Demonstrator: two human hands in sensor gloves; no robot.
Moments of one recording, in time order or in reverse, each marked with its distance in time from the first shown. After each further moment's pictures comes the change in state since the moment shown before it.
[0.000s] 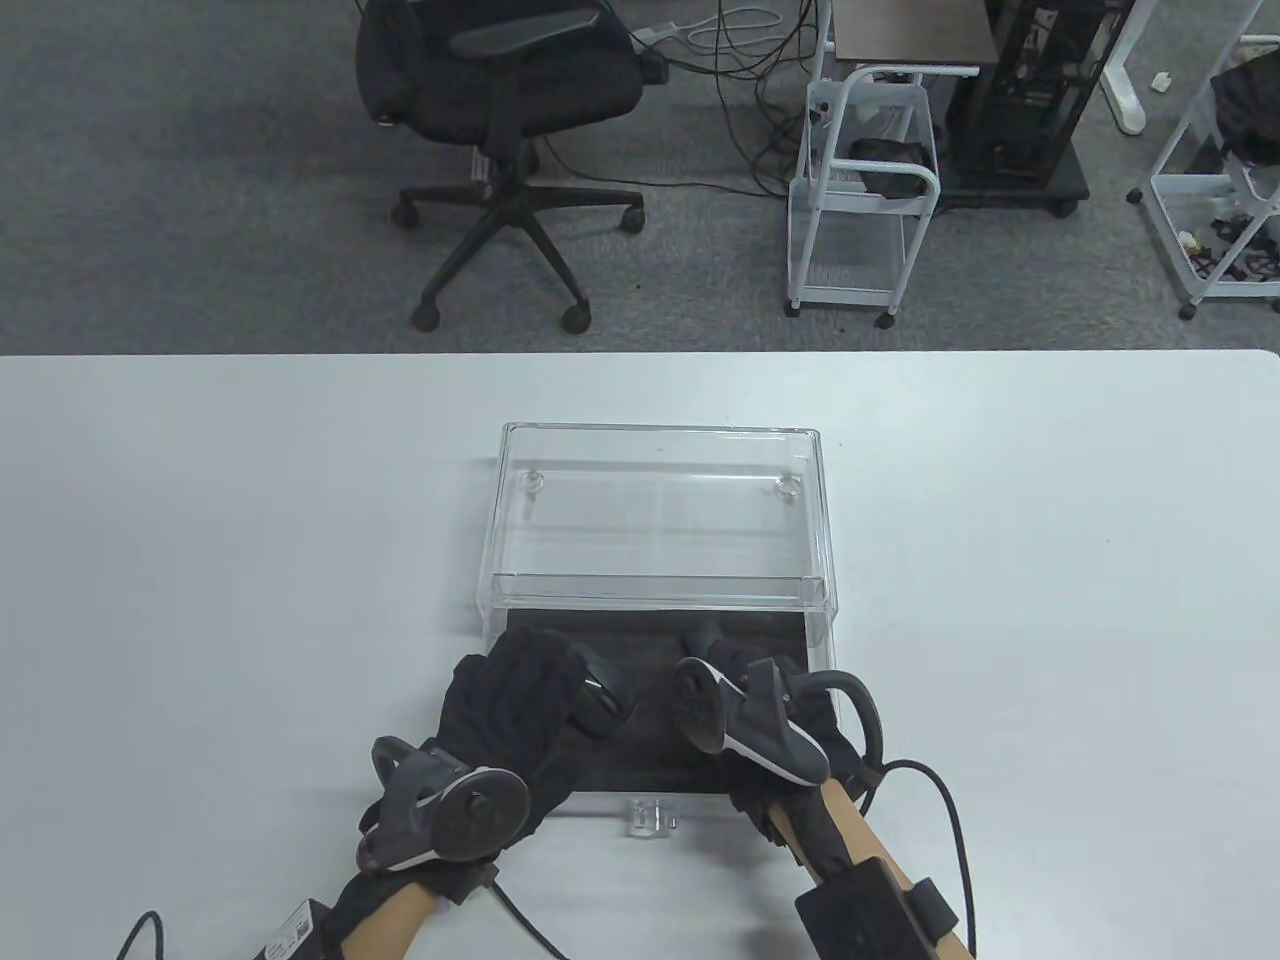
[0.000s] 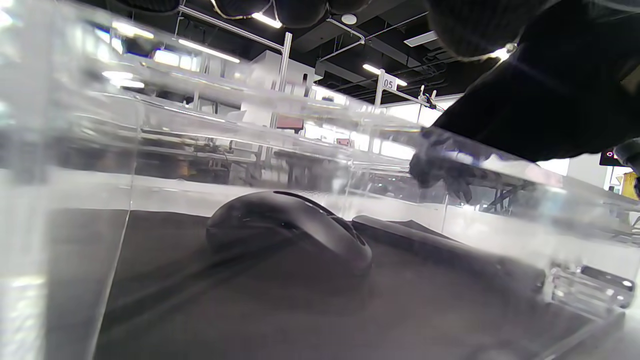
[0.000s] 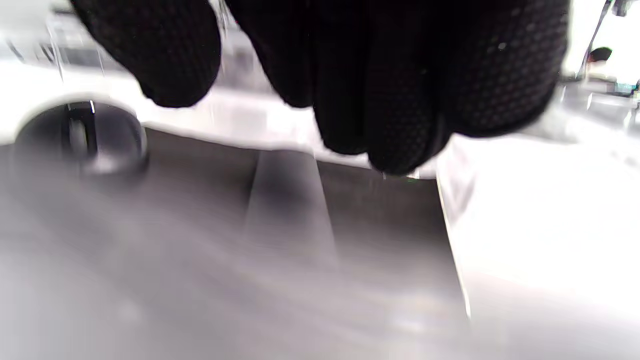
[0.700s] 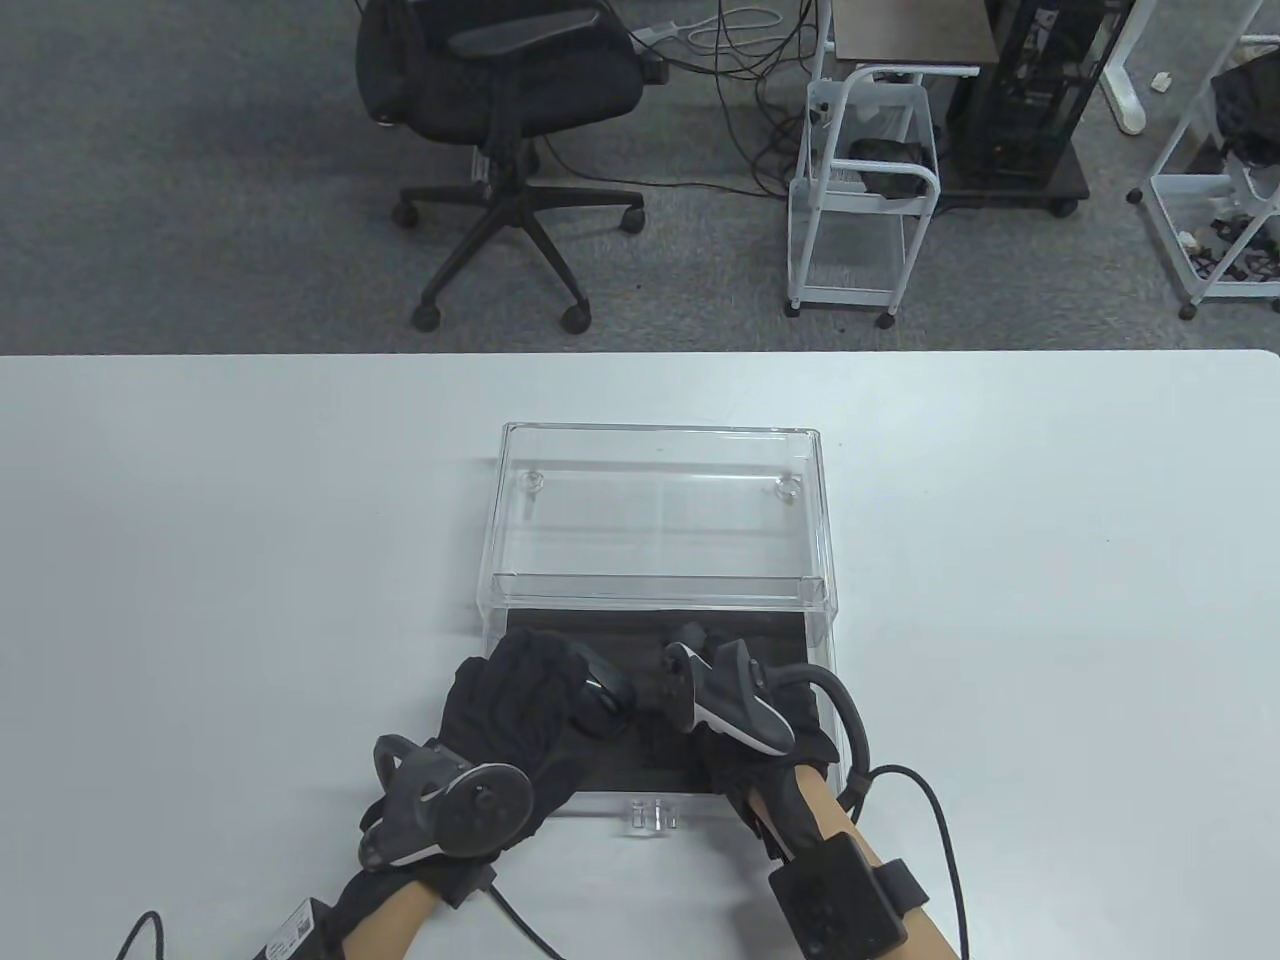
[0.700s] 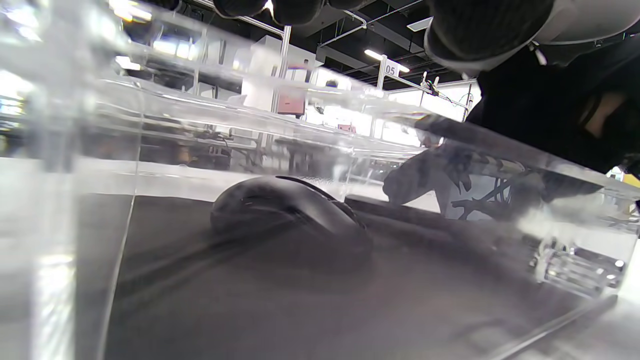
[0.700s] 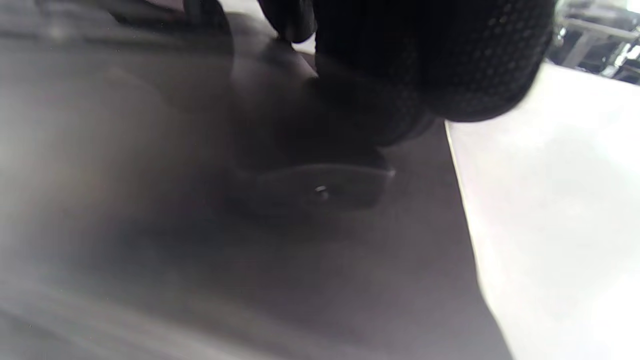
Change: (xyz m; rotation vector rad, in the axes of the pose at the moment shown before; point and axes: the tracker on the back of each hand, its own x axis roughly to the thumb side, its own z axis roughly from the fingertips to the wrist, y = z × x) left_hand -0.001 -0.002 -0.001 -0.041 0.005 0.000; right_hand 0.007 0.019 -0.011 0.140 0.028 0.043
